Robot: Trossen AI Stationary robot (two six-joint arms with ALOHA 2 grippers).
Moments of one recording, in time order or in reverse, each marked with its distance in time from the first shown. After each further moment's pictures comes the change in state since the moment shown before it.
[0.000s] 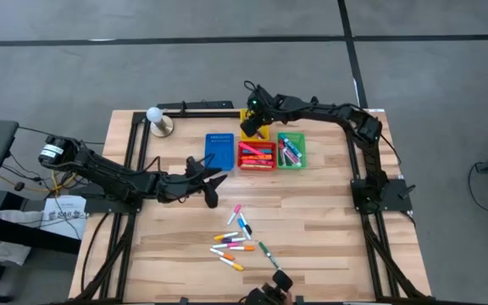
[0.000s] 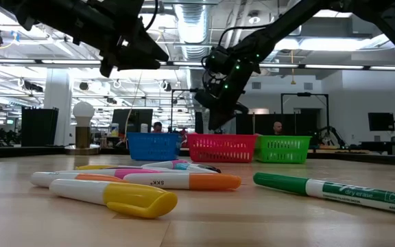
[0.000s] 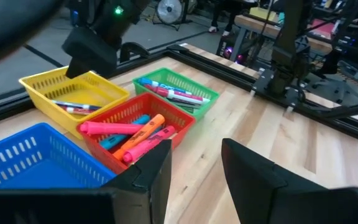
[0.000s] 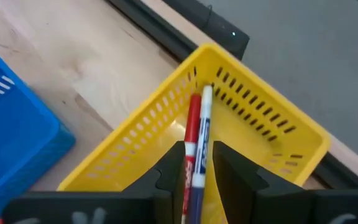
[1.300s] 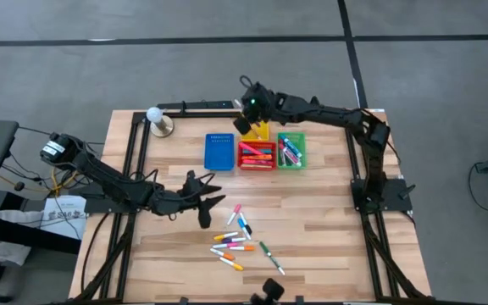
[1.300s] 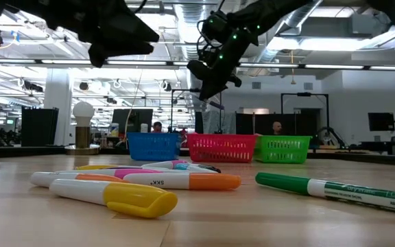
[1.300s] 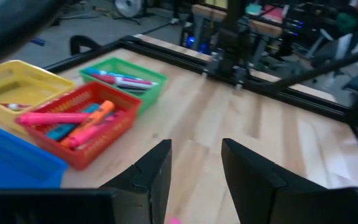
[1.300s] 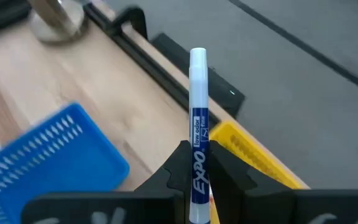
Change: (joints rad) left arm -0.183 0.001 0.000 0.000 -0.016 0.012; right arm 0.101 -0.100 0.077 -0.001 0.114 -0.048
